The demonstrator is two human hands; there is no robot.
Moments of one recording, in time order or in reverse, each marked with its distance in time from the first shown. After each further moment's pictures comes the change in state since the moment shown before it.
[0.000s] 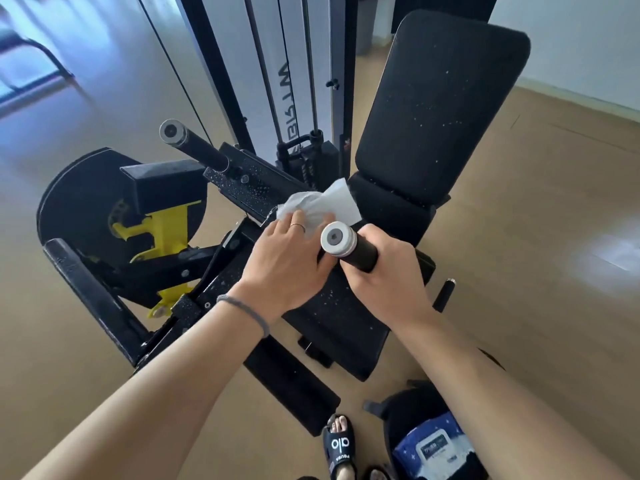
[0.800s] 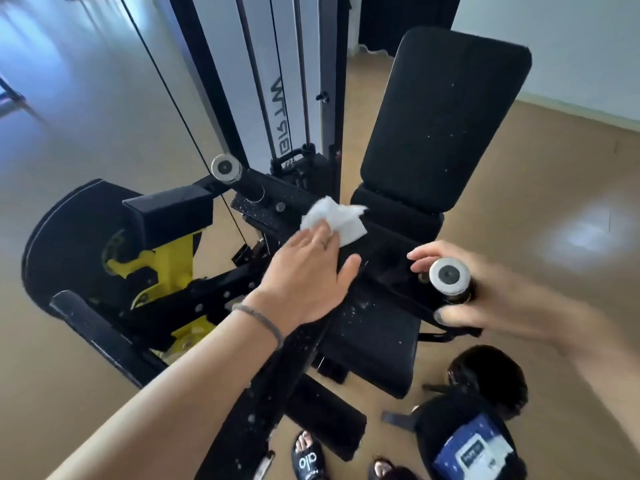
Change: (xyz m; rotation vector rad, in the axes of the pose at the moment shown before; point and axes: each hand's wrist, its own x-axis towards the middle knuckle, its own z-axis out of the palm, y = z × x) left_hand 0.019 -0.081 -0.004 -0.116 -0.120 0.157; right_hand 0.023 -0.038 -0.051 0.029 -0.627 0.334
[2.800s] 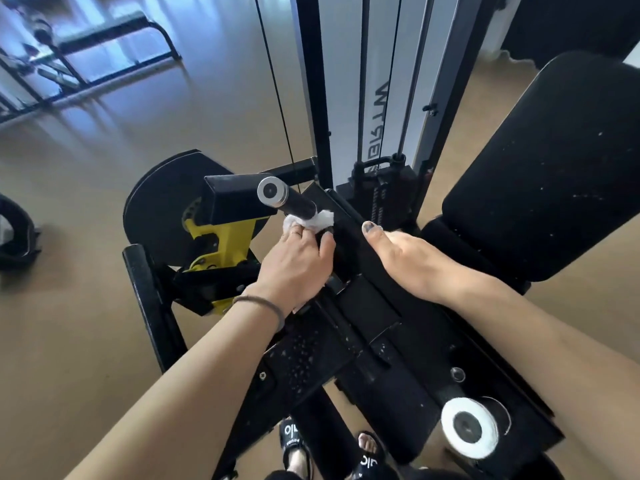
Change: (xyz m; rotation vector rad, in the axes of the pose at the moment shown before) left_hand 0.040 -0.048 -0.006 -0.456 0.062 -0.665; right_hand 0.181 -0.058 -0.002 -0.086 -0.202 -0.065
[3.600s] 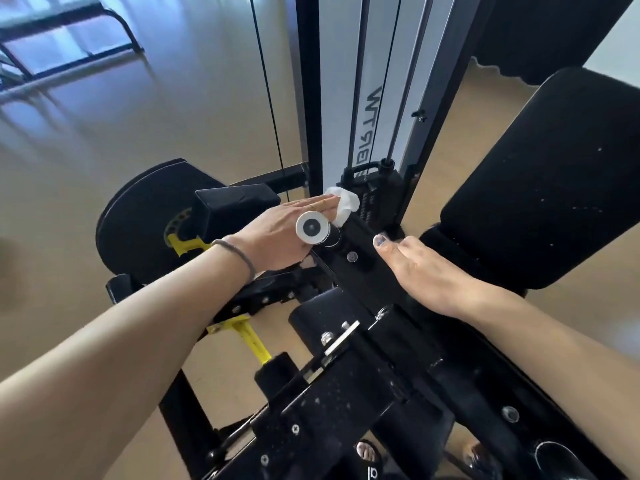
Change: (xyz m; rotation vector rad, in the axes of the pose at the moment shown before) left_hand 0.101 -0.074 -0.055 -0.005 -0.060 0.559; right_hand 0.035 -0.027 0.012 -0.090 0.063 0.166
